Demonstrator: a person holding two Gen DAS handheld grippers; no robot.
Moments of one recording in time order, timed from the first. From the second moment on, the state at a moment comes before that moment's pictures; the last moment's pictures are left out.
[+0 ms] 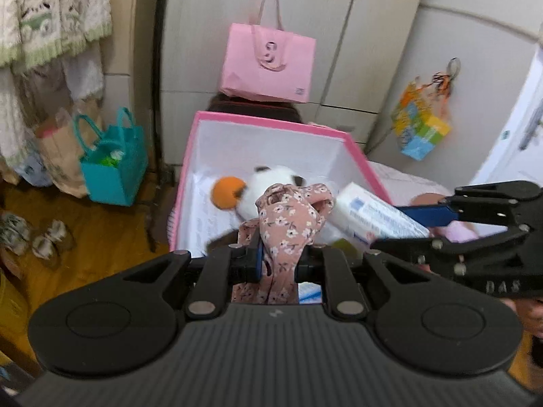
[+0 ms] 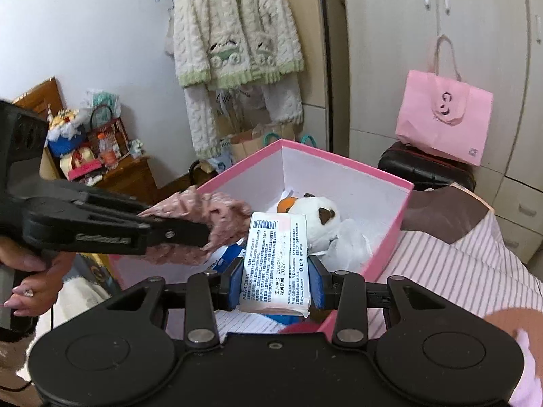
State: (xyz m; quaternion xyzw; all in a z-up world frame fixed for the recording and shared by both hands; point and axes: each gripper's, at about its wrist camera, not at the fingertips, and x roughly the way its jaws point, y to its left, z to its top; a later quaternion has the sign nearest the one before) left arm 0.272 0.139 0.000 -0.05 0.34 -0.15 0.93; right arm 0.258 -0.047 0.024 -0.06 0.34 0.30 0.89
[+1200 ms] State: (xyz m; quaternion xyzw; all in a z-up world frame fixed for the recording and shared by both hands) left arm 0.202 0.127 0.050 0.02 0.31 -0.18 0.93; right arm 0.189 -0.113 0.046 -0.04 0.32 0.33 0.89
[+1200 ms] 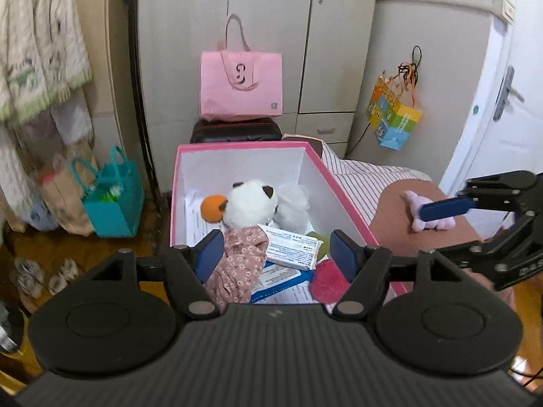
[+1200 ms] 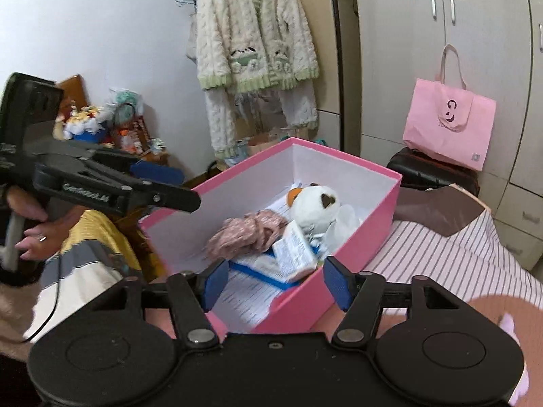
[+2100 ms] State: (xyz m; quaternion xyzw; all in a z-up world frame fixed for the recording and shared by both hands) left arm 0.126 0.002 0.044 0.14 0.33 -0.30 0.88; right arm 0.087 -0.218 0.044 -0.05 0.35 0.22 0.91
